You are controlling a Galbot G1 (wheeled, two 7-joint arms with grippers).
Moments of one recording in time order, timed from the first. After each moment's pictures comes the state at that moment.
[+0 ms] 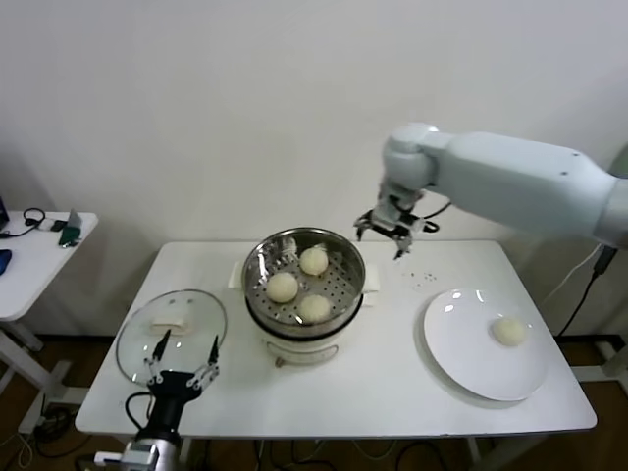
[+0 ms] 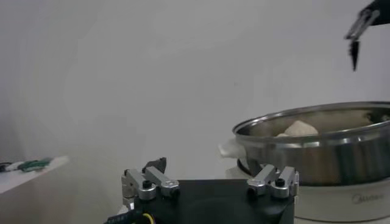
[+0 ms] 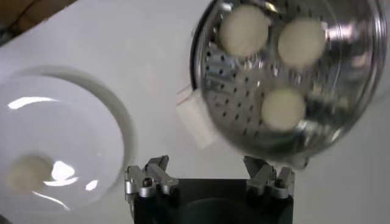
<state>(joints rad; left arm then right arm) 1.68 -1.39 -0.59 -2.03 0.01 -0.15 -0.03 0.74 0.92 -1.40 1.32 0.07 0.13 -1.16</state>
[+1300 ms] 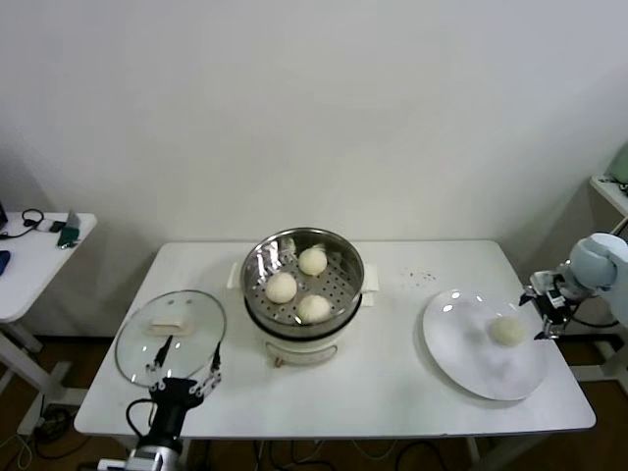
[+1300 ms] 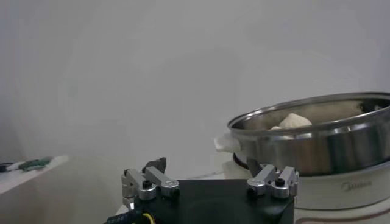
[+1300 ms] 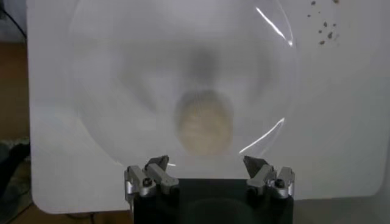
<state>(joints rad) 1.71 -1.41 -0.59 -2.04 0.06 -0.14 -0.03 -0.03 0.56 -0.72 1.00 -0.22 0.03 -1.12</state>
